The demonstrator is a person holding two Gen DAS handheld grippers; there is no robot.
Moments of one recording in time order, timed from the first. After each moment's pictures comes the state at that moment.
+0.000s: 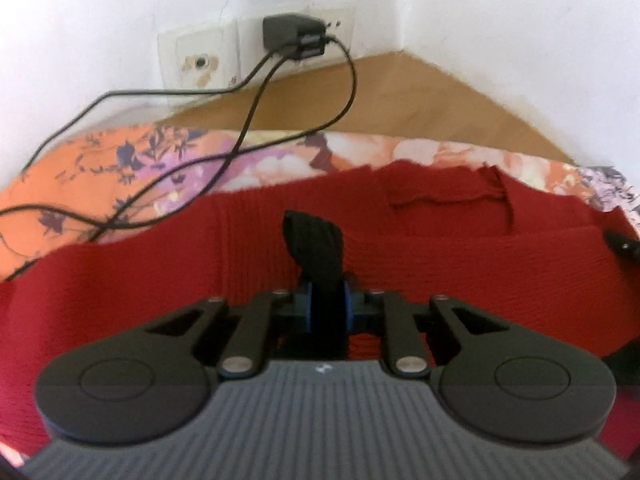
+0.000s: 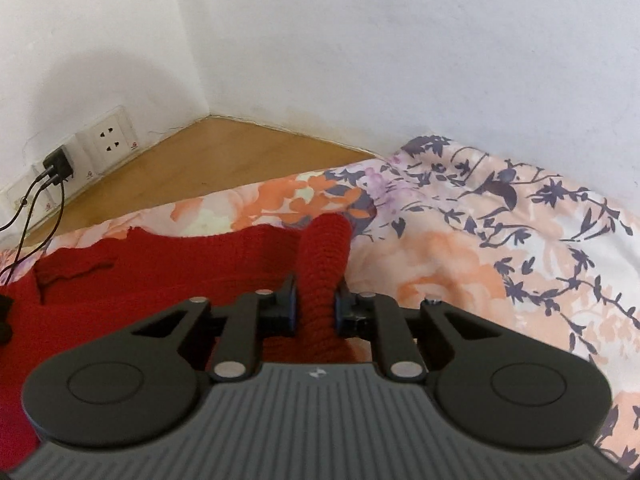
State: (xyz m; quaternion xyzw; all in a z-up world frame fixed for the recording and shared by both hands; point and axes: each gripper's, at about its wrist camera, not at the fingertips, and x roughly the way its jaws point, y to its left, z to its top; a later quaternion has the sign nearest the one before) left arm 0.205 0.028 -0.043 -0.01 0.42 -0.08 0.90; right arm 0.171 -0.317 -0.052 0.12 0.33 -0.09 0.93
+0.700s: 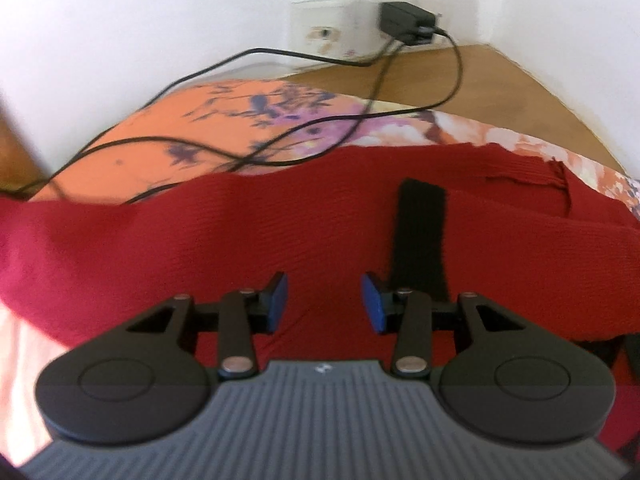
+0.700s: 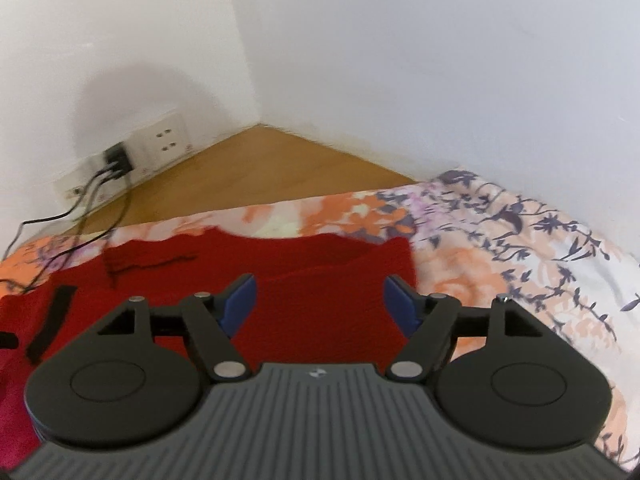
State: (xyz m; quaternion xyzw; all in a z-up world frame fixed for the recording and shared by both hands) left arm 0.162 0.091 -0.009 -0.03 0.48 0.03 0.88; right arm 0.130 -0.270 0.004 0.10 0.32 -0.04 0.94
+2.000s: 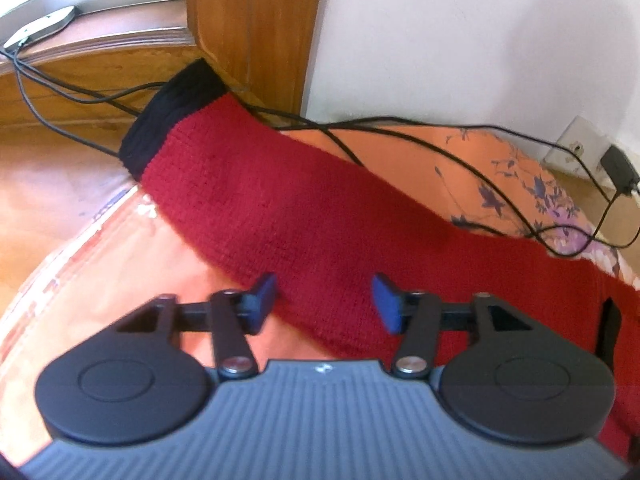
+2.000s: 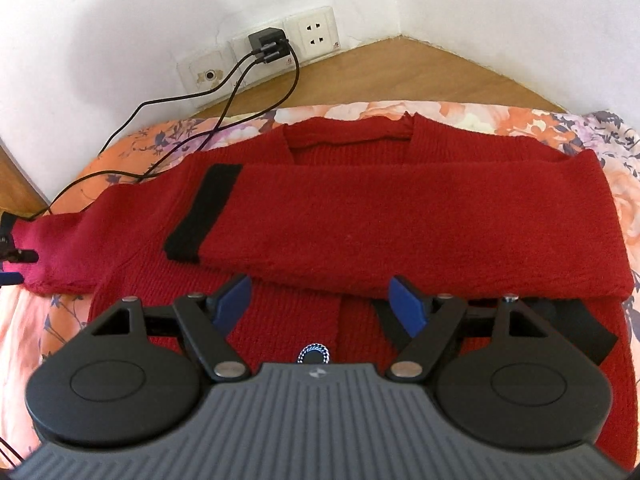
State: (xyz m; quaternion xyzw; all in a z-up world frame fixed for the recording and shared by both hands) left arm 0.111 0.308 -0.012 -0.20 0.43 0.21 0.86; right arm 0.110 -0.113 -0.010 0.08 0.43 0.07 0.90
